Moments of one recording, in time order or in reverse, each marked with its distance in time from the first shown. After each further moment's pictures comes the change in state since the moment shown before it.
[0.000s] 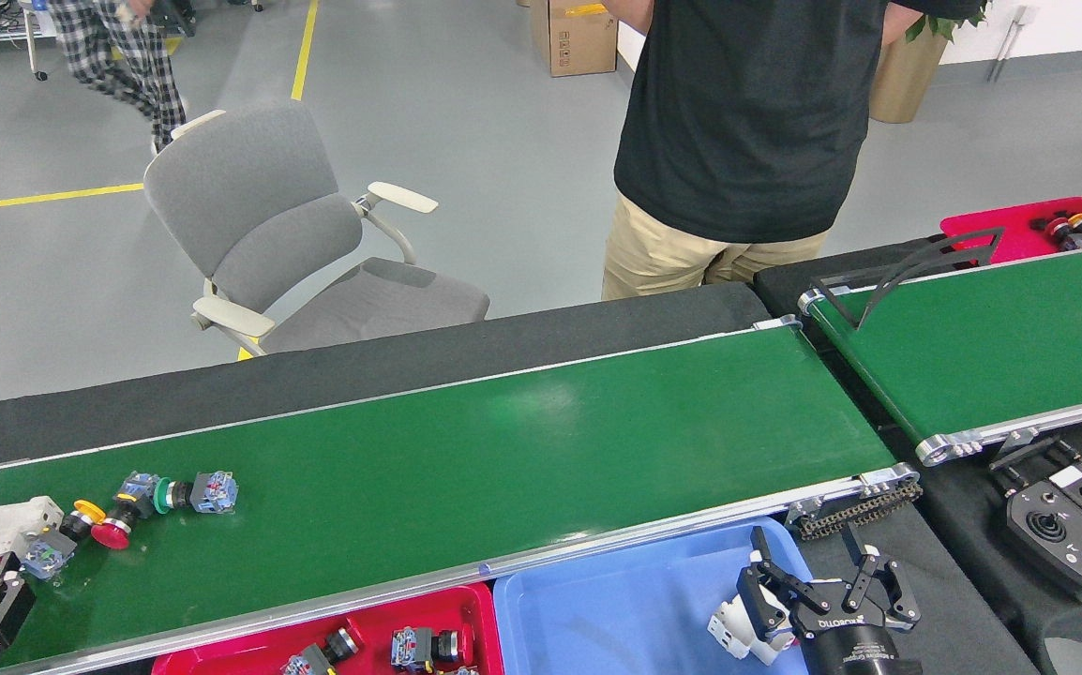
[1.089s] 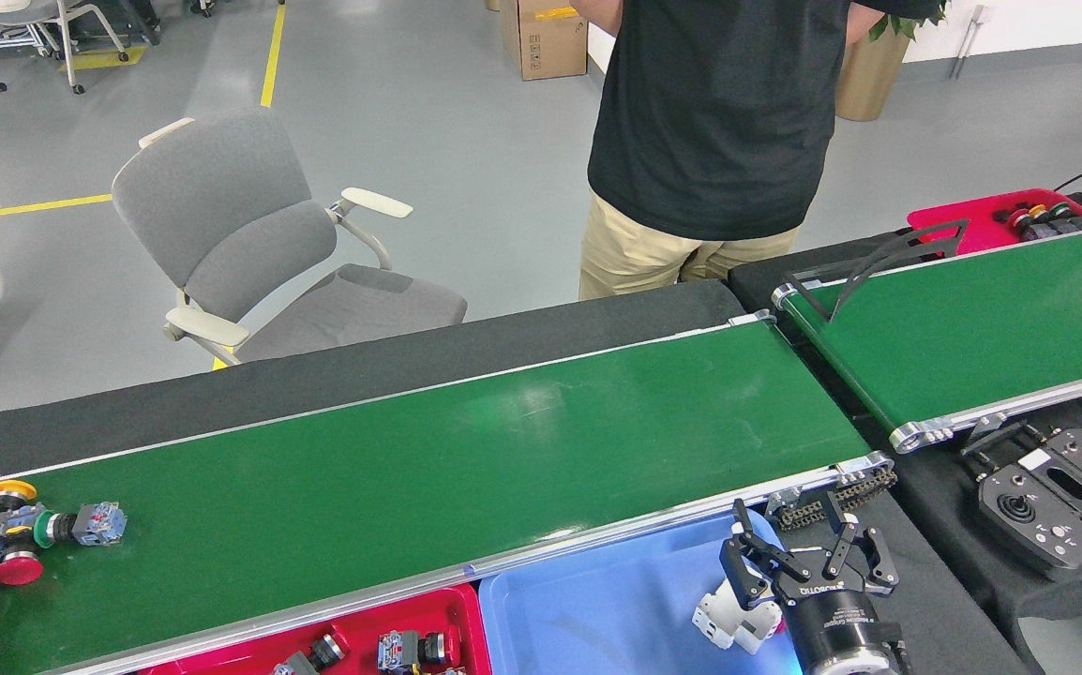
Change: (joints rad) left arm -0.204 0.036 -0.103 0.290 0.095 0.166 0.056; right arm -0.105 -0.005 0.037 0.047 0.000 -0.005 0.006
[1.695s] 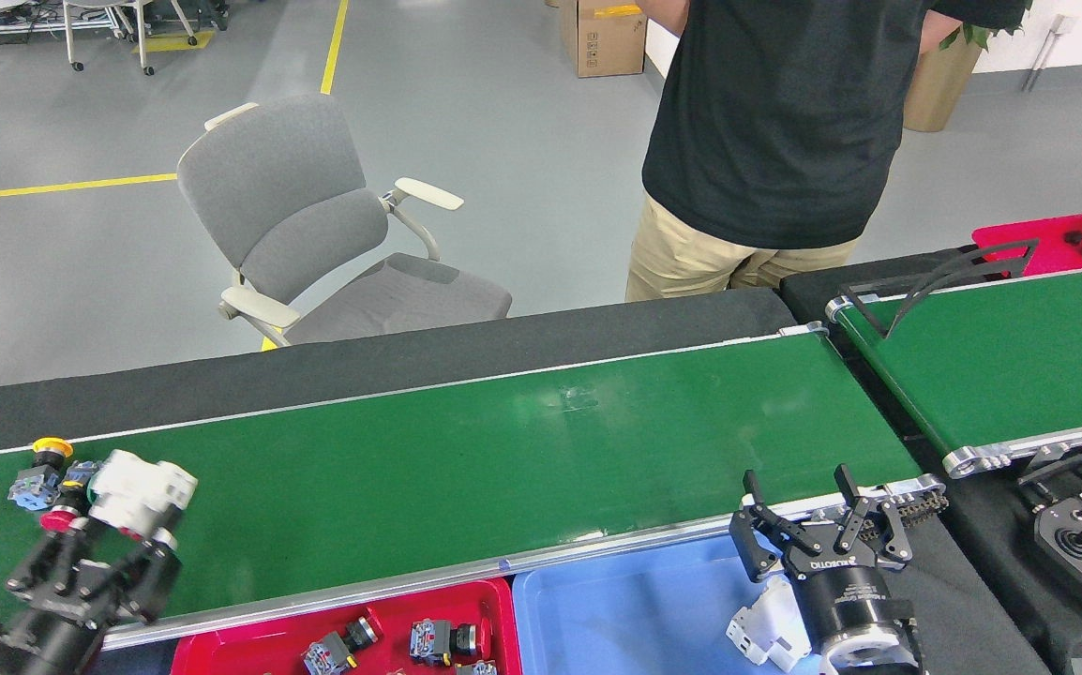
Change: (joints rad) left arm 0.476 -0.247 -0.029 -0.908 -0.006 -0.536 -0.009; right arm -0.013 -0.012 -0.043 -0.058 0.000 0.009 0.003
